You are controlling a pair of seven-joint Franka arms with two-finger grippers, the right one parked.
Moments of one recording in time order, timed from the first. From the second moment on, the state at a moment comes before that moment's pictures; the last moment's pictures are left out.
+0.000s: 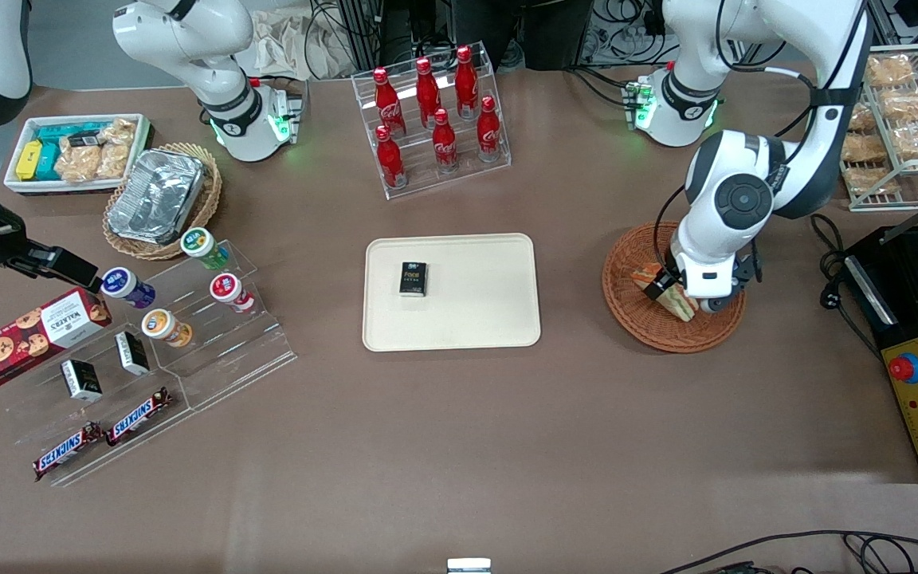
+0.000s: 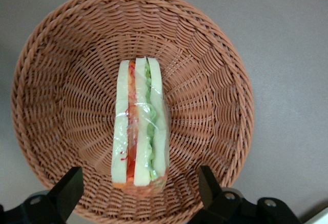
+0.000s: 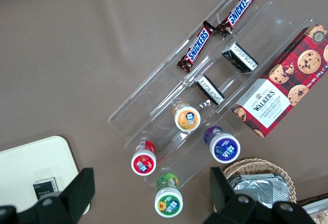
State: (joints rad) arm -0.26 0.10 -0.03 -2.30 0.06 2.27 -1.07
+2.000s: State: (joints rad) arm -0.26 0.00 -0.05 -2.35 0.08 2.26 -1.02
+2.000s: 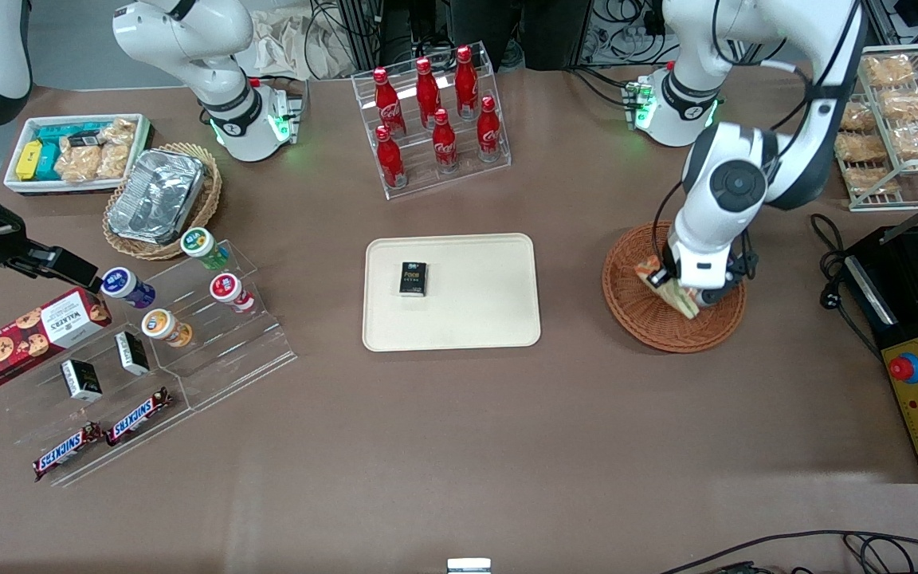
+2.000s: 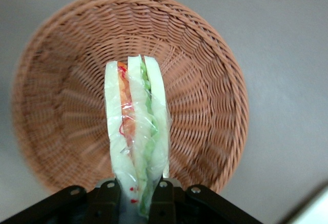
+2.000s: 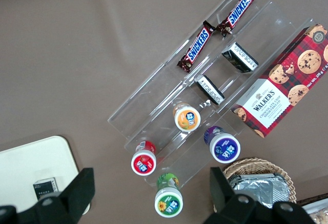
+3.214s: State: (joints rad) arm -0.32 0.00 -0.42 -2.24 0.05 2.39 -0.75
